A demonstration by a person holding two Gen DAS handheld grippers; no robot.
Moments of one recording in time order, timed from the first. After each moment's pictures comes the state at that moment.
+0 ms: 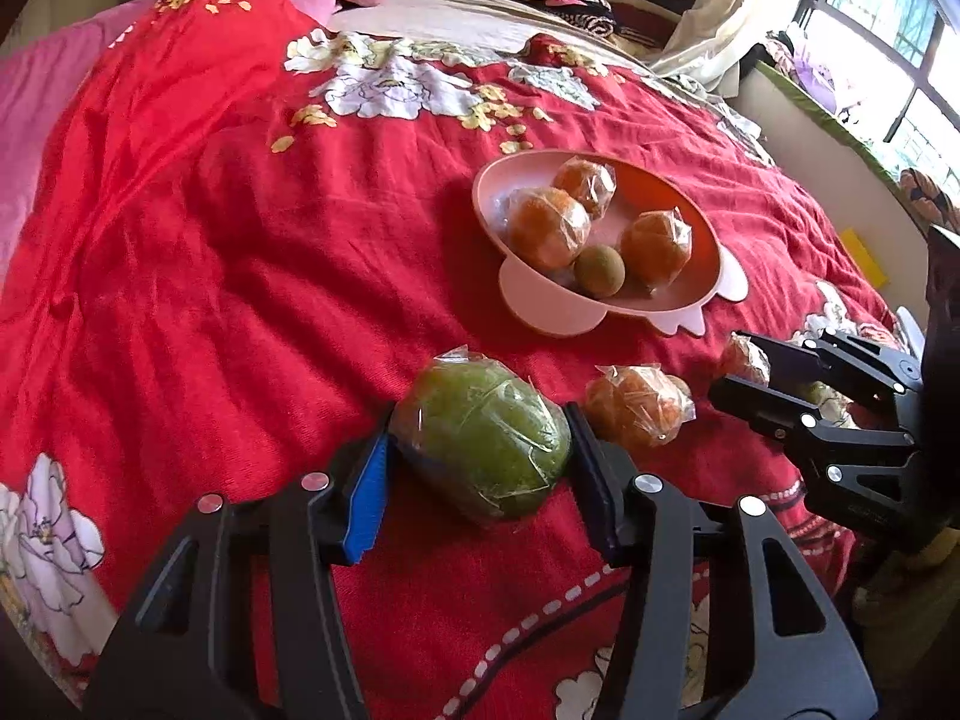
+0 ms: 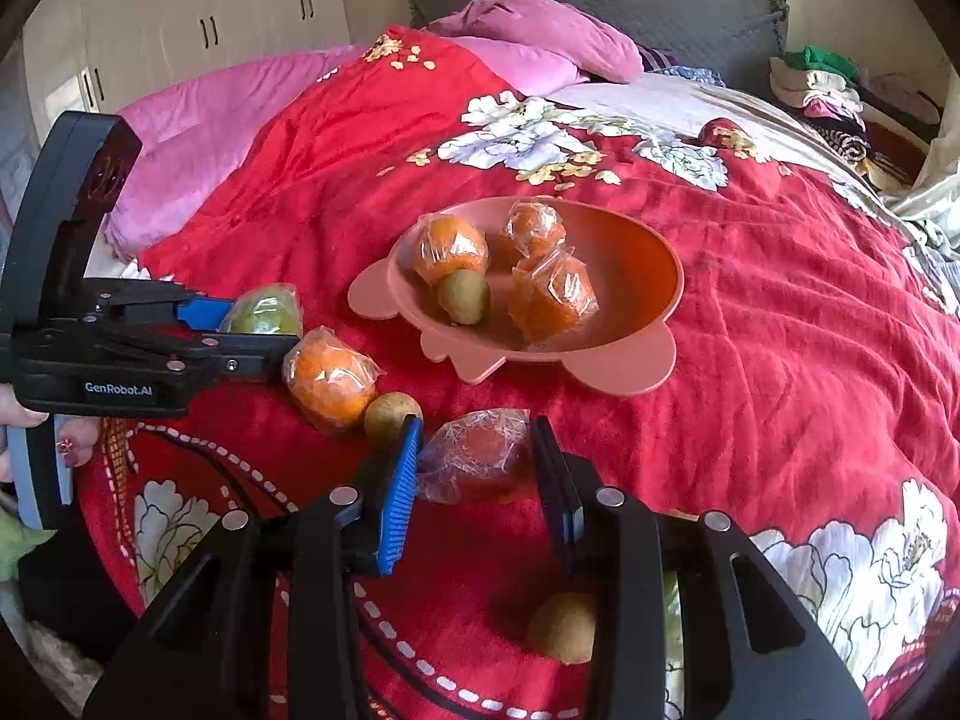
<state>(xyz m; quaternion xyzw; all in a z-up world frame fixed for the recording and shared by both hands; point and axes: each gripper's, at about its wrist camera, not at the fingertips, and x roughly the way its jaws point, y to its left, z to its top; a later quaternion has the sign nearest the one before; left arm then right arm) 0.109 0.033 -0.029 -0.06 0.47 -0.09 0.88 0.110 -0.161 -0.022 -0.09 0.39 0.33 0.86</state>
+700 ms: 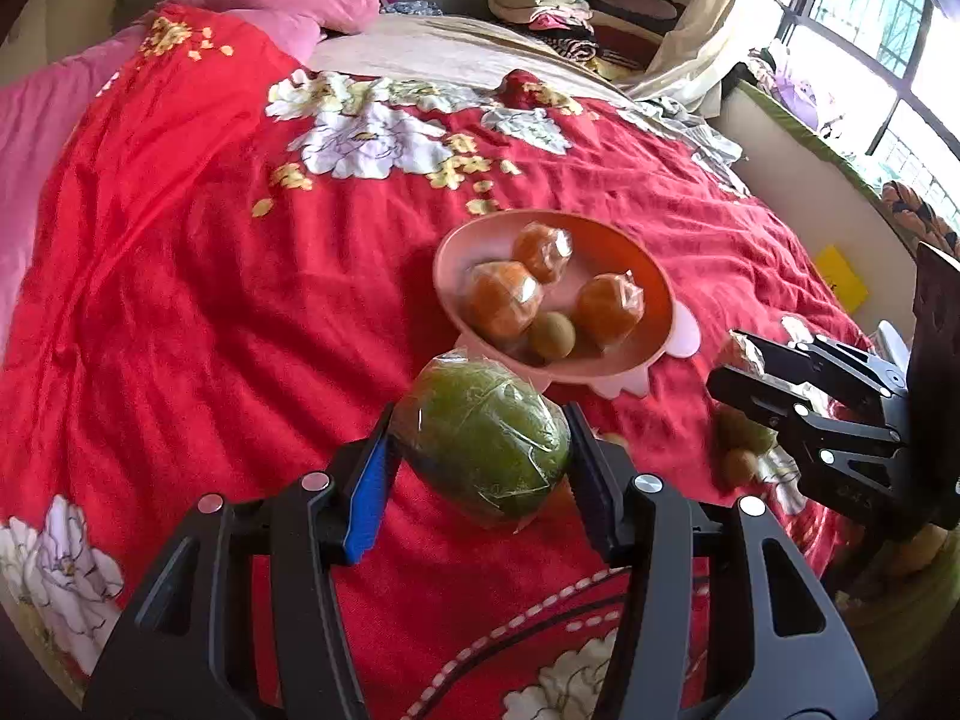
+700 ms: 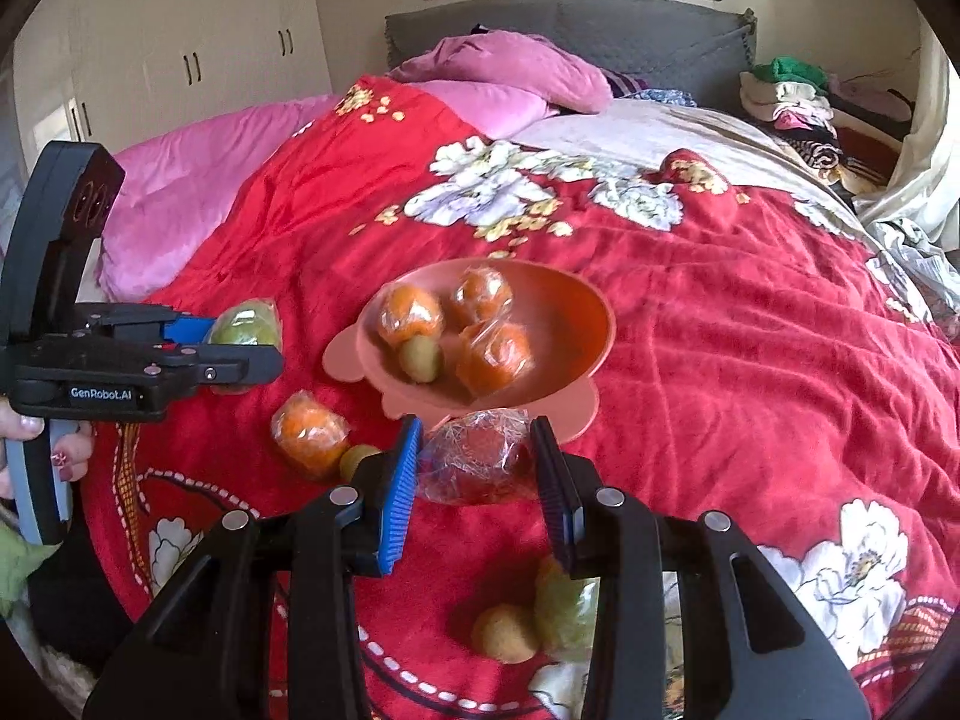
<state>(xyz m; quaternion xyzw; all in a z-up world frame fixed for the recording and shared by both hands) 0.119 0.020 0.002 -0.06 0.44 -0.10 0.89 0.119 -0.185 0.008 -0.07 0.36 0.30 0.88</state>
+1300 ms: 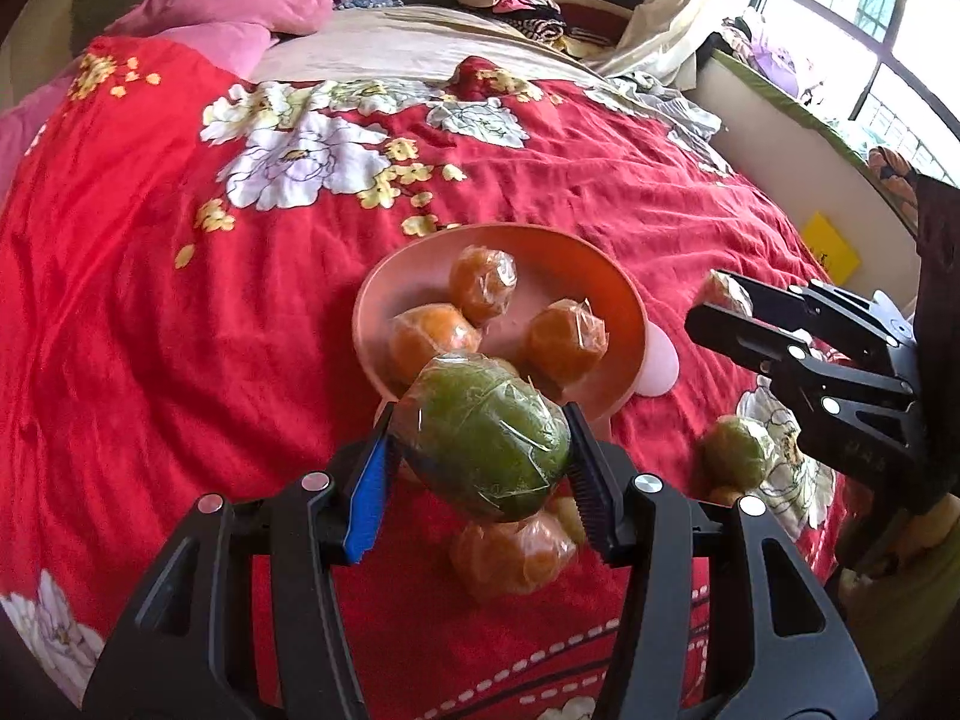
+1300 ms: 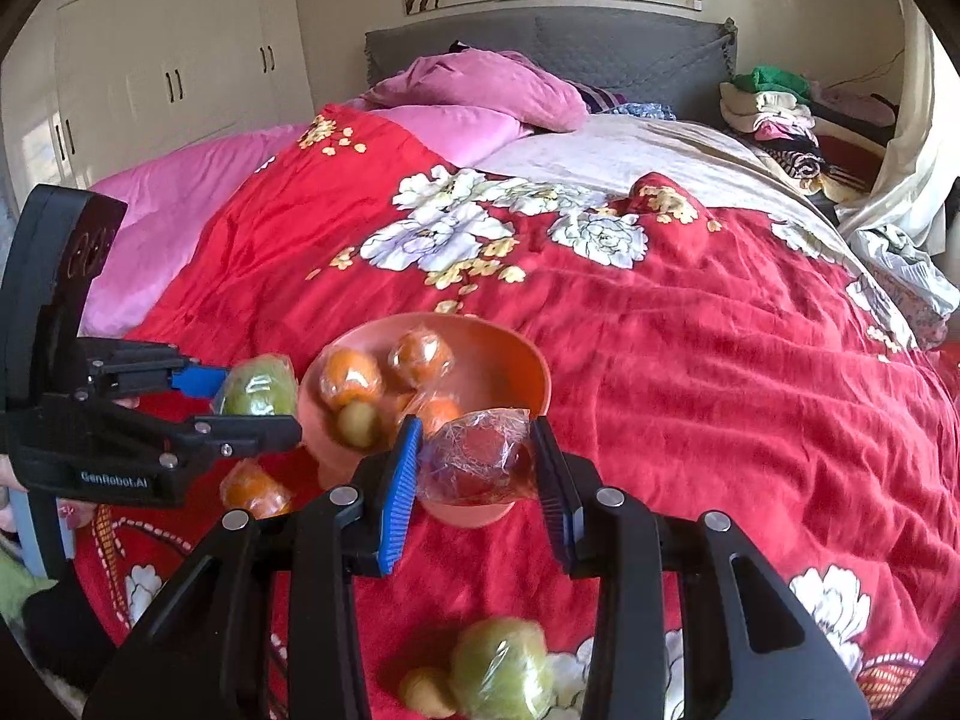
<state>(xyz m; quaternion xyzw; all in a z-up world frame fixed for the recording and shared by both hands) 0.156 -0.015 0.001 -0.03 0.46 -0.13 0.88 0.158 -0.195 0.022 -0.06 0.35 0.29 0.89</state>
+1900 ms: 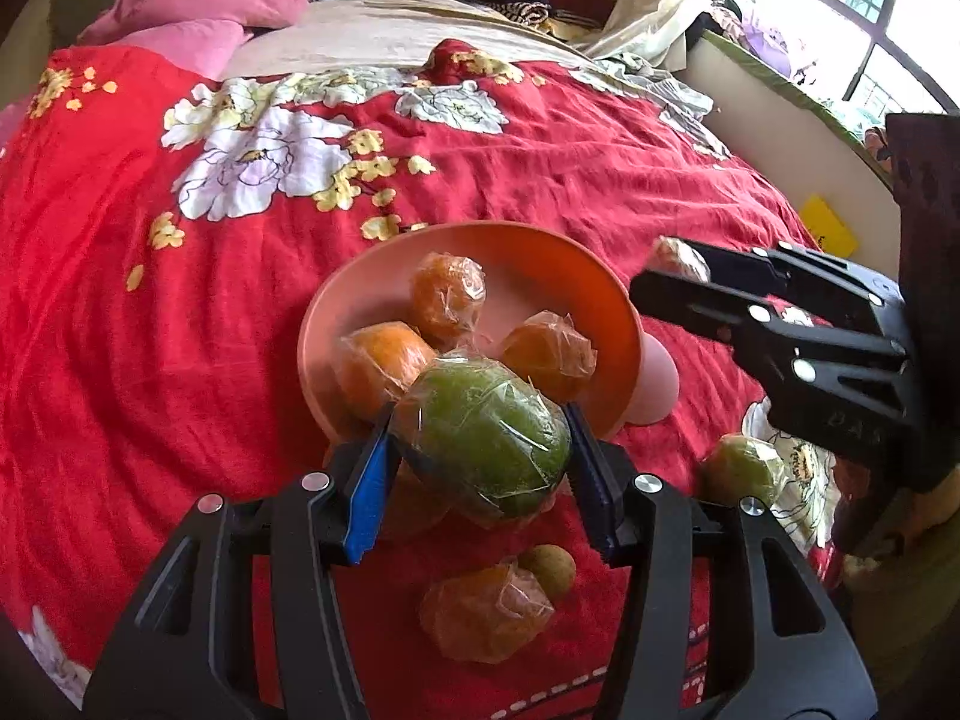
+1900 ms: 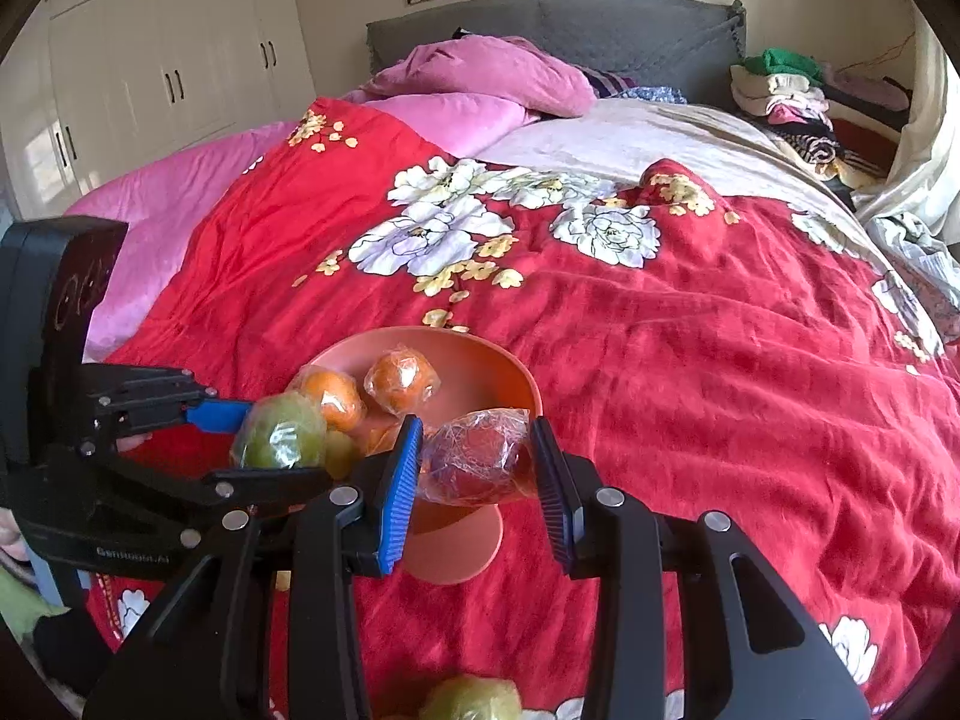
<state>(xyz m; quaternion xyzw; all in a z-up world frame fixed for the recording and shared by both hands) 0.177 -0.033 -0.010 -0.02 0.47 -0.15 0.87 0.197 -0.191 0.015 -0.05 0.37 0.31 0.88</state>
